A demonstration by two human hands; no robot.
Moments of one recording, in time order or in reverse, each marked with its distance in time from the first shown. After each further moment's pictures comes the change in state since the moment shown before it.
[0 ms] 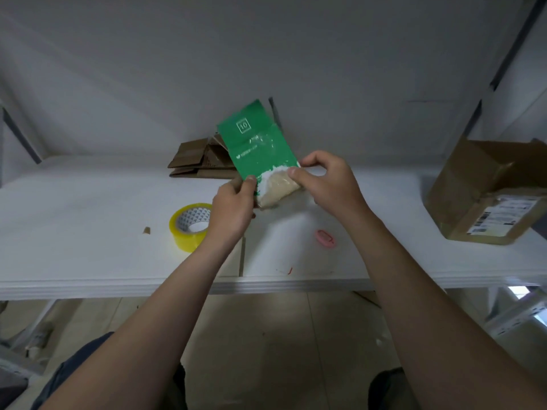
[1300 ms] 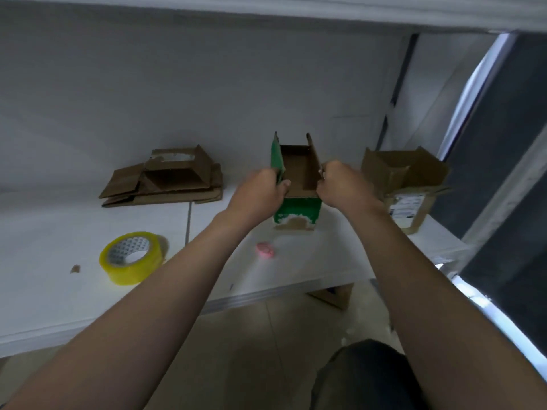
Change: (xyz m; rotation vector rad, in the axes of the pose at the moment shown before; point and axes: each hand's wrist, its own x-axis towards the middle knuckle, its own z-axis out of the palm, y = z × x) left_hand -0.008 0.098 0.122 0.588 -0.369 0.430; right_hand -0.003 0.001 -0.138 -0.820 0.031 0.312
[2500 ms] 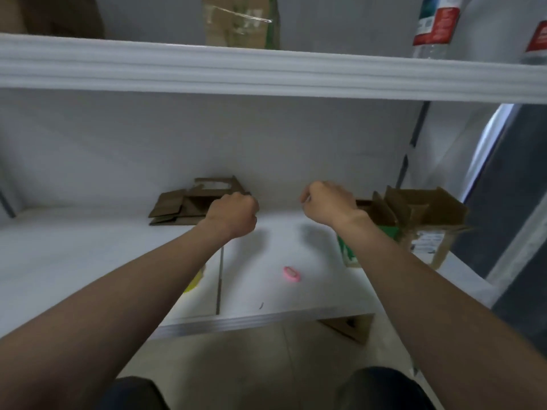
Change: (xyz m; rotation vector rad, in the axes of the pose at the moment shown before) left_hand -0.013 -0.072 -0.083 0.582 -0.053 -0.039; right_hand -0.009 -0.081 -0.016 -0.099 -0.034 -0.217
